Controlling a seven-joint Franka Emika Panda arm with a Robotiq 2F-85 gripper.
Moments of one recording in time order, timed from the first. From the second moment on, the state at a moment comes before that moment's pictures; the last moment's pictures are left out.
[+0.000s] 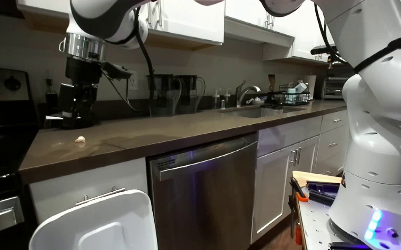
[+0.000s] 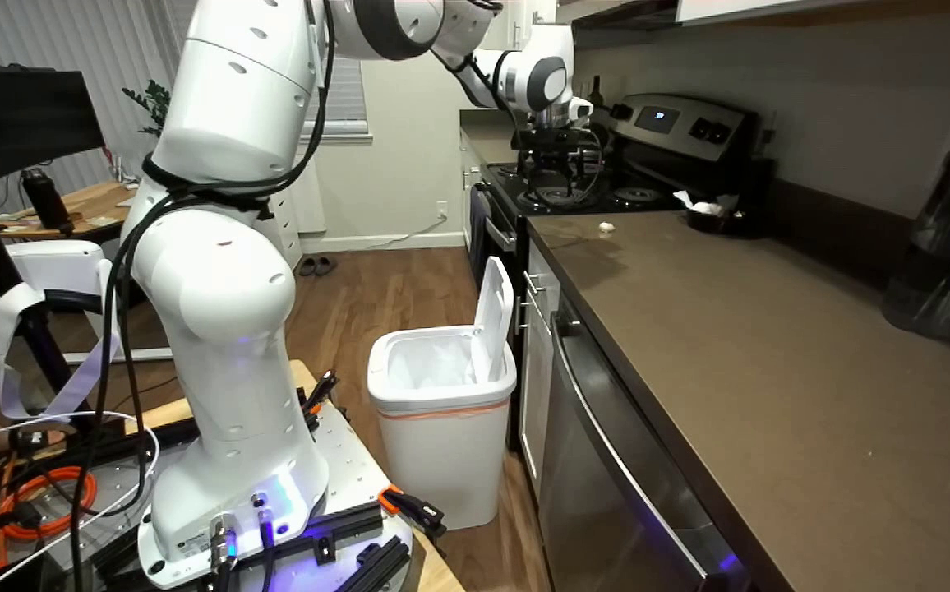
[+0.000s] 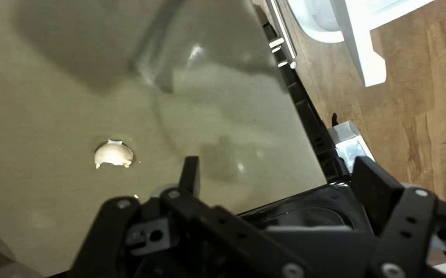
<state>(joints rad) 0.14 0.49 0.14 -1.51 -0.01 2.26 -0.27</state>
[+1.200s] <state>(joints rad) 0.07 0.66 0.10 -1.43 -0.03 2.52 -0.30</state>
